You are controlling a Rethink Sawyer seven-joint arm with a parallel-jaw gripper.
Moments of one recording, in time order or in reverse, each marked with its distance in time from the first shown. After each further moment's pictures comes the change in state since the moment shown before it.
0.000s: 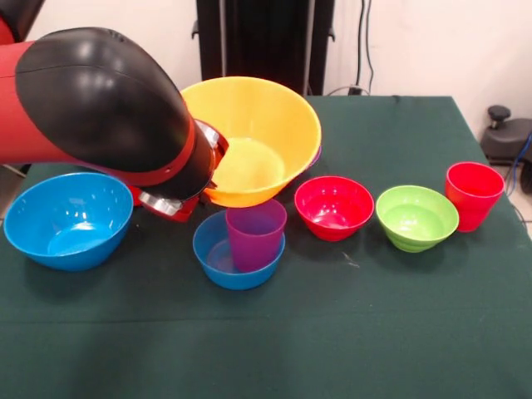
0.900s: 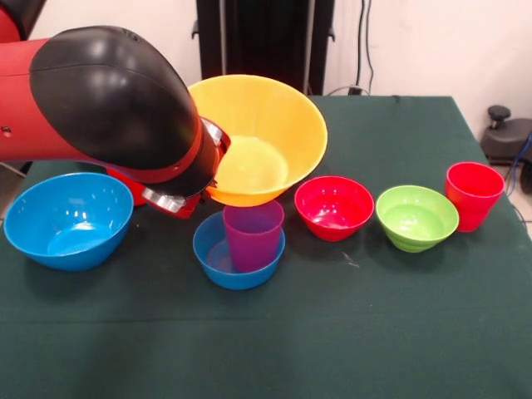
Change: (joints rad) arm 0.008 -0.008 -0.010 0.008 -0.008 0.000 0.000
